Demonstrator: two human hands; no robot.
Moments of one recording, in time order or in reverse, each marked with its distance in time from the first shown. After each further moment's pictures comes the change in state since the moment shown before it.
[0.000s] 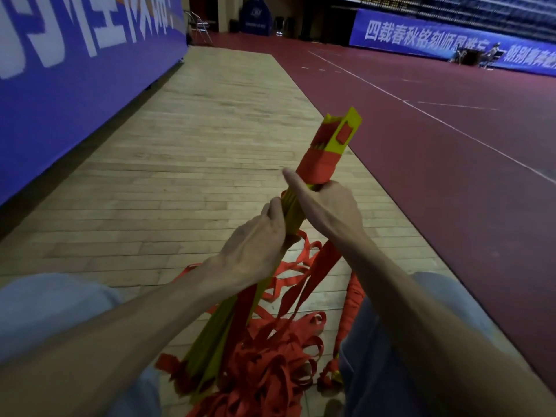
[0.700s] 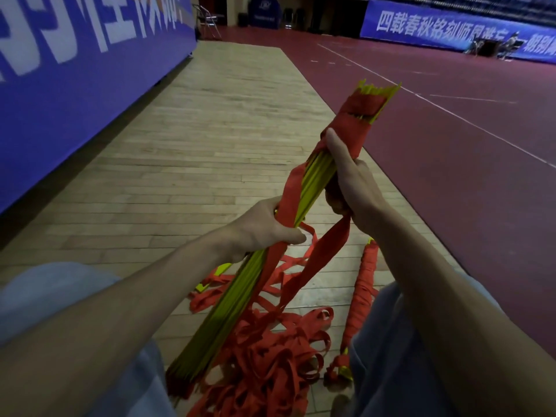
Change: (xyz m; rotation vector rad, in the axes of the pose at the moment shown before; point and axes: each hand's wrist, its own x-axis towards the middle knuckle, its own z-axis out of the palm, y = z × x) left_hand 0.013 -0.016 -0.018 -0.841 -0.280 -0.199; right_hand 0.013 -0.003 -0.029 0.536 -0.244 -0.003
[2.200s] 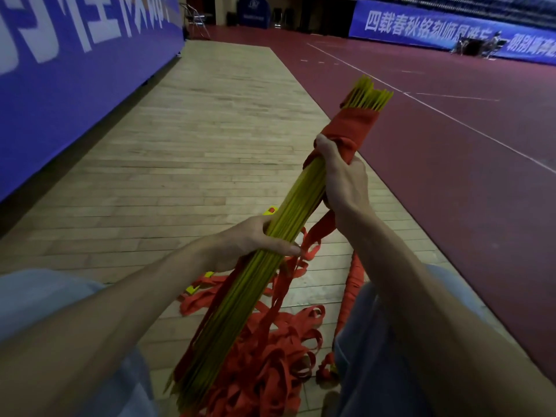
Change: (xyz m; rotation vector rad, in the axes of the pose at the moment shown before) left_hand 0.003 -0.017 0.005 -0.183 -0.305 -0.118; right_hand 0.005 0.008 0.005 0.084 0.375 0.027
